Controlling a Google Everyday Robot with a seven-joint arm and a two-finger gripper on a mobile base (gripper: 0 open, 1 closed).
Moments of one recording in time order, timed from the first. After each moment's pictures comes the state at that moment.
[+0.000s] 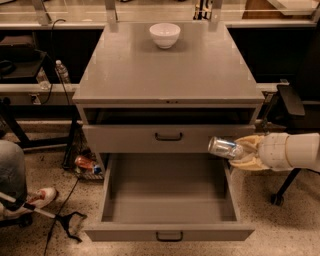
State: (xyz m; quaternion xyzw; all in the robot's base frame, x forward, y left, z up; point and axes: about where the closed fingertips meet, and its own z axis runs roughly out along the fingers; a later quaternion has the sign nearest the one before) arm 0.527 -0.241 0.712 -0.59 0.69 0.08 0.42
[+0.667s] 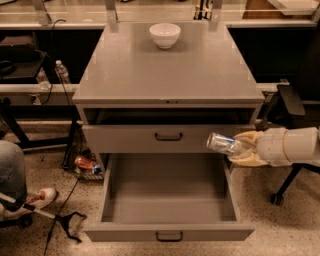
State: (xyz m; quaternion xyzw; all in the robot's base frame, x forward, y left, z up) arm 0.533 -0.242 0.725 -0.59 0.69 0.07 0.41
